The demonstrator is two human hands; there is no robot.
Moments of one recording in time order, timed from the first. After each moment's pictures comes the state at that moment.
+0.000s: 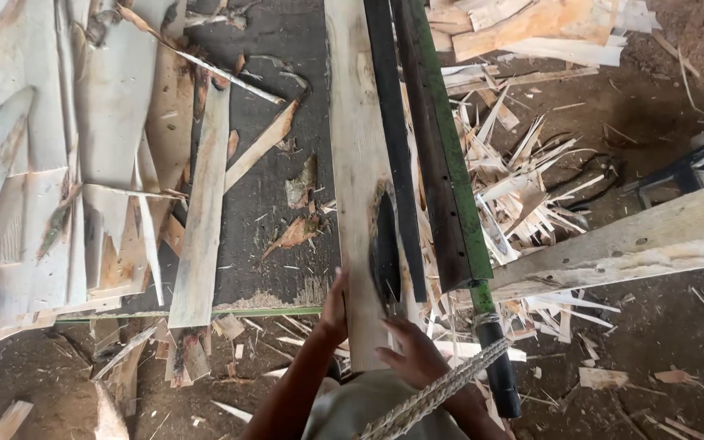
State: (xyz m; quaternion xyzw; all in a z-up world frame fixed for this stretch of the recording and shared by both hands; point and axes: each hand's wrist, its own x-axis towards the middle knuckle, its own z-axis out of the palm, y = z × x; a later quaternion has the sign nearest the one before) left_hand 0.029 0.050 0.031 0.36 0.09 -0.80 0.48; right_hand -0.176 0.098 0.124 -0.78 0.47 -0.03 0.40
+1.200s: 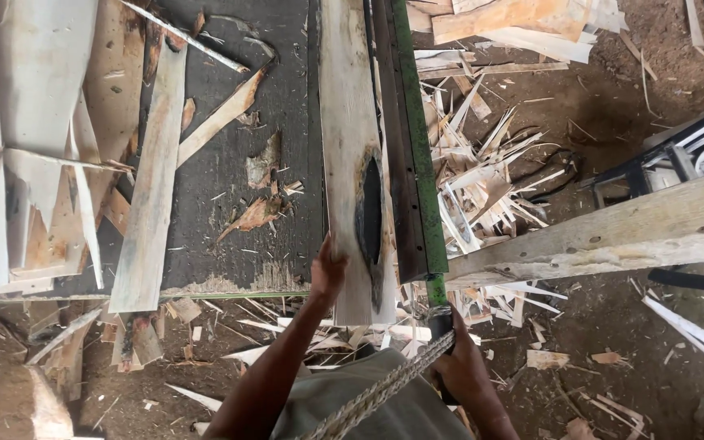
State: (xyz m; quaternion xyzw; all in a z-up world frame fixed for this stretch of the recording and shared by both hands) left_hand -0.030 0.001 0.042 0.68 -0.31 -0.53 0.39; right_hand -0.269 0.095 0.232 -0.41 0.71 -0.16 0.55
